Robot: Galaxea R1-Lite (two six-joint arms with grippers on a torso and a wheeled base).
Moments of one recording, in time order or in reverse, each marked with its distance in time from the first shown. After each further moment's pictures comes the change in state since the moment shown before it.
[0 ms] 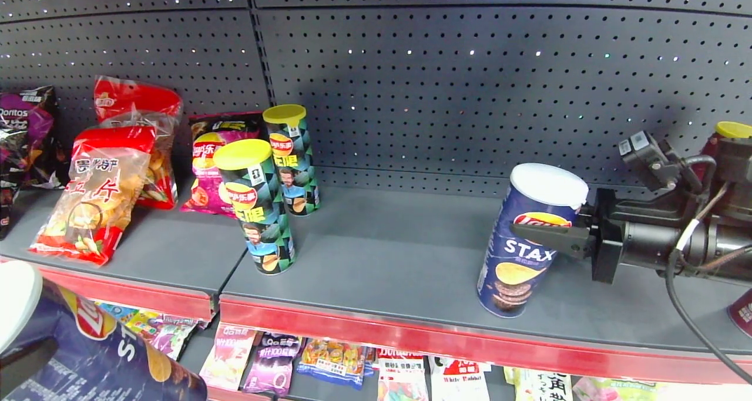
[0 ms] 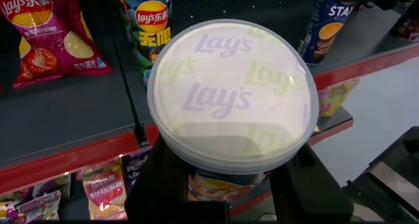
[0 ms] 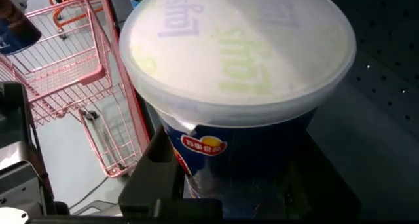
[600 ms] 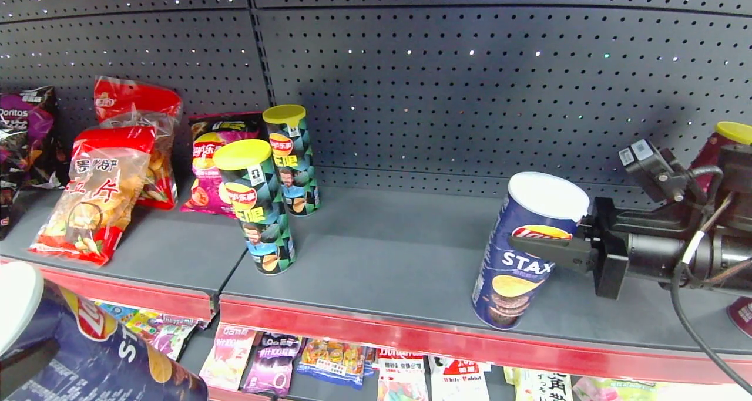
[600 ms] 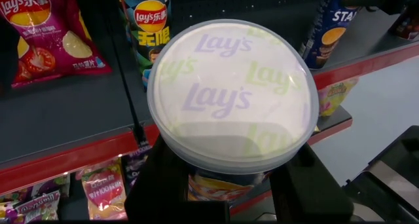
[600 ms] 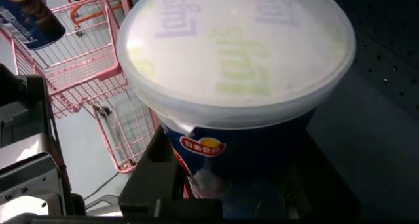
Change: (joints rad) left arm 0.000 0.000 0.002 0.000 -0.003 0.000; right arm 0.032 -0.022 0.027 0.004 0.017 0.002
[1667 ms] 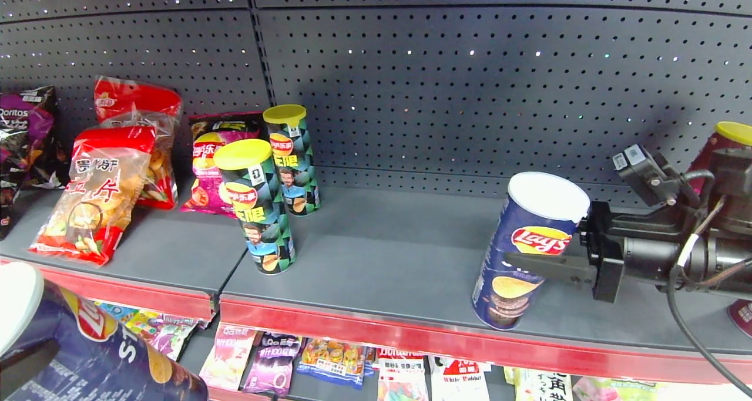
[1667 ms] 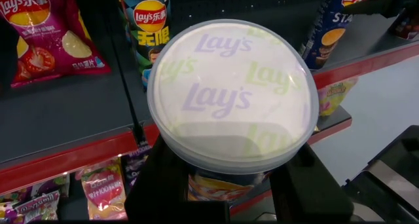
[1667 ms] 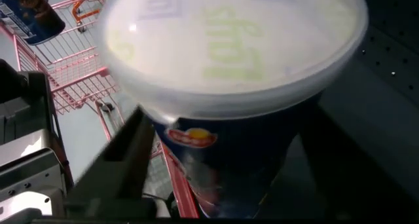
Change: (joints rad) left arm 0.000 0.000 0.000 0.000 -0.002 0.000; right arm 0.002 0.009 0.005 0.004 0.000 -0.005
